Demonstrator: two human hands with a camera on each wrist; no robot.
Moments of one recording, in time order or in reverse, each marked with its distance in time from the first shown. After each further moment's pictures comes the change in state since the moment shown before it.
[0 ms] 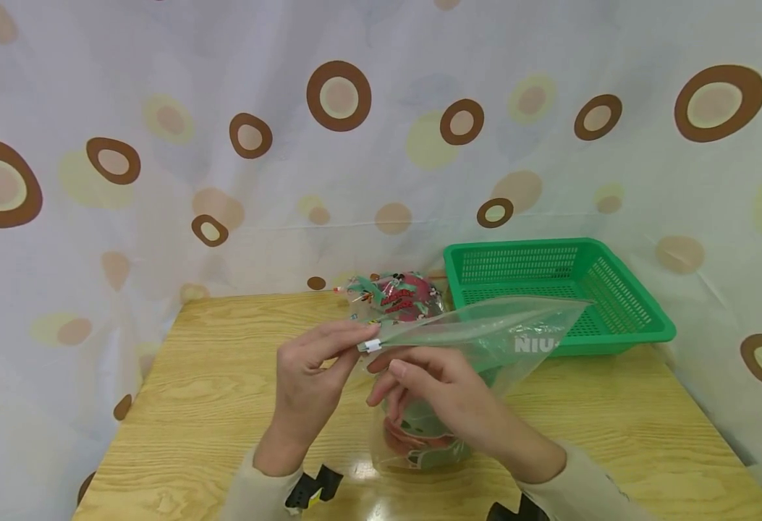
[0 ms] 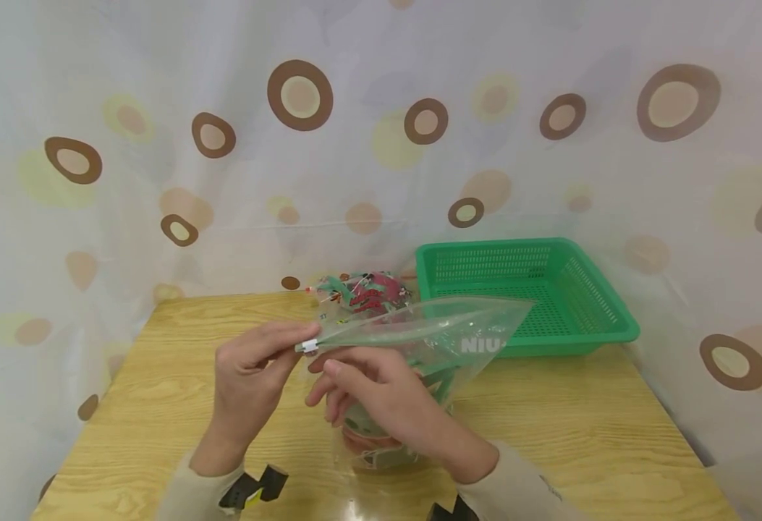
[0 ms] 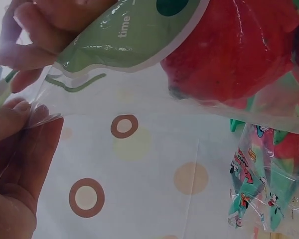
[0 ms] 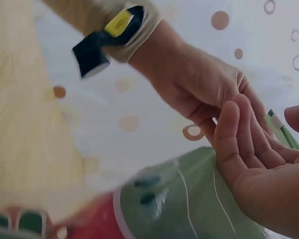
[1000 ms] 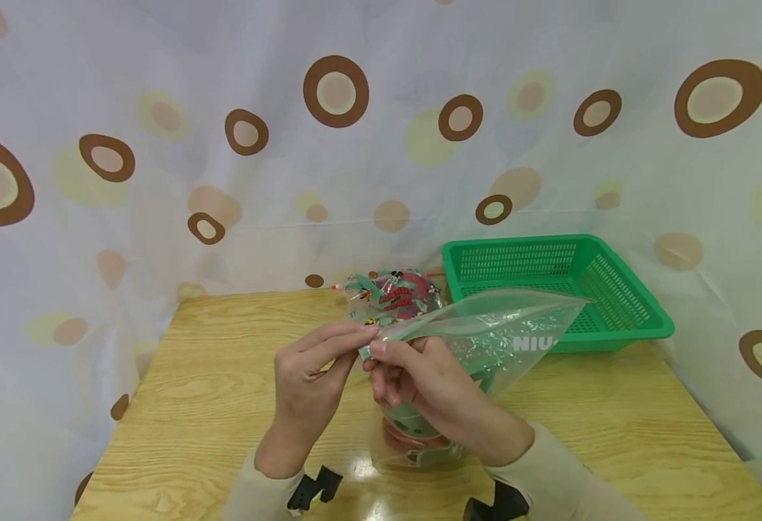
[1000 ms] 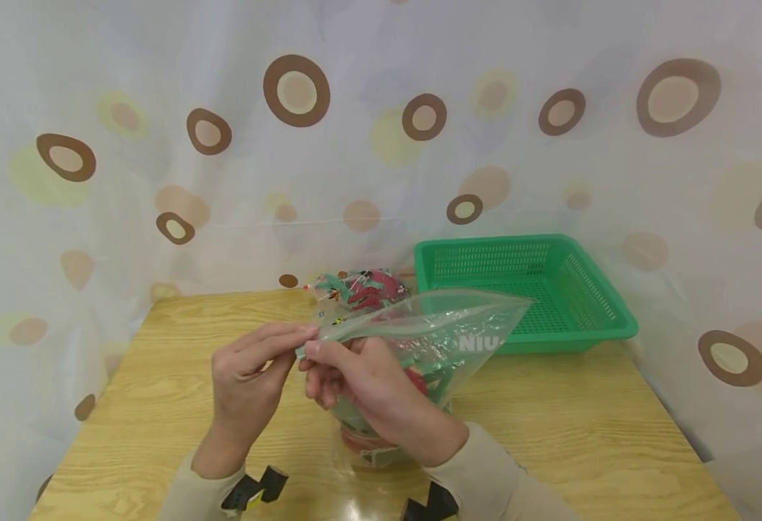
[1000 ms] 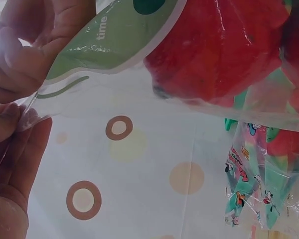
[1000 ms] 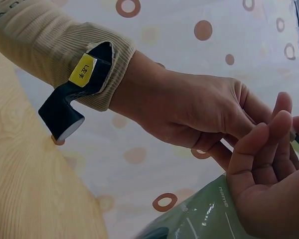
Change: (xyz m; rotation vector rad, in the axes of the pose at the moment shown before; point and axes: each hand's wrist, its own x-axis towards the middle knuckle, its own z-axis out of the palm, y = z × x) left_hand -0.003 -0.002 0.004 -0.014 0.044 0.090; right_hand 0.023 -0.003 0.012 0.401 0.105 0.129
